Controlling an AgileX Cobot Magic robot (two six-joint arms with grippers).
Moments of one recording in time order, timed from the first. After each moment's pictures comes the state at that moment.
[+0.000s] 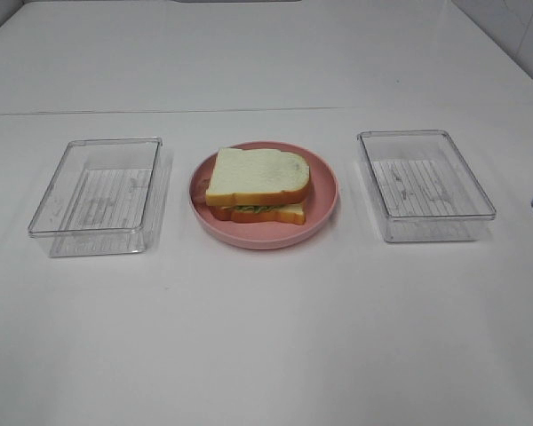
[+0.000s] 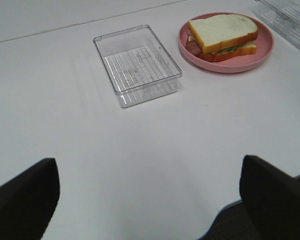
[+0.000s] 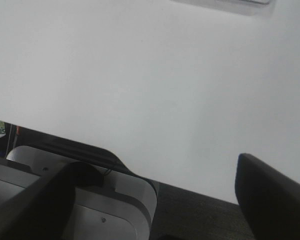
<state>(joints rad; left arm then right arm) -0.24 0.00 -0.50 -0.07 1.05 0.06 0.25 1.03 -0.96 0.15 1.19 -0.04</state>
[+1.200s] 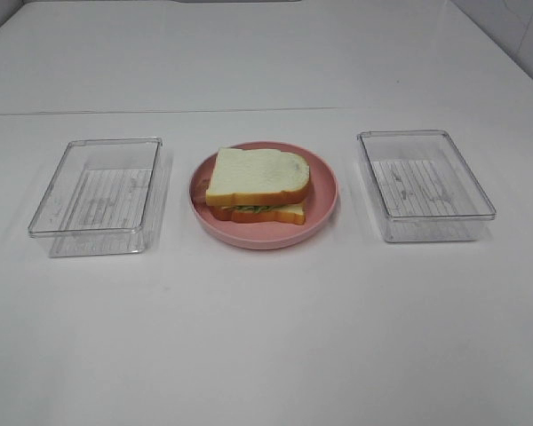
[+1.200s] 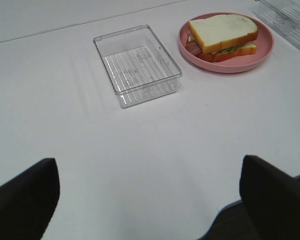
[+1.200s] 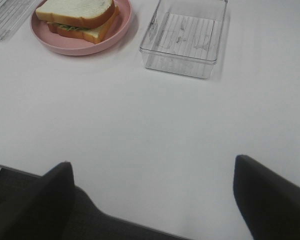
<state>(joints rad) -0.24 0.00 -0.50 -0.07 1.05 0.06 0.25 0.10 -0.50 0.07 1.07 -0.05</state>
